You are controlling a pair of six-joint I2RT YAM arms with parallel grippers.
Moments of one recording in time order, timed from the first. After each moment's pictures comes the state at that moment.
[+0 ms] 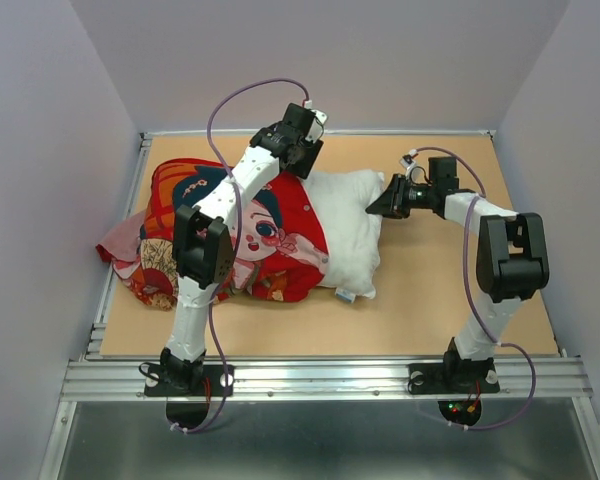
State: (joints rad) left arm -0.53 2.17 2.14 -0.78 -0.17 0.05; right arm 0.05 1.86 1.17 -0.09 -0.96 0.47
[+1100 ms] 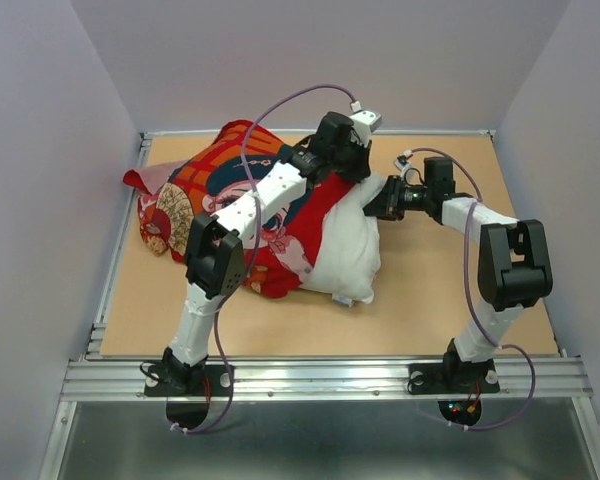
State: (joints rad) left arm -0.74 2.16 2.11 -0.46 0.22 -0.15; right arm 0.11 1.79 1.13 -0.03 -1.00 0.57
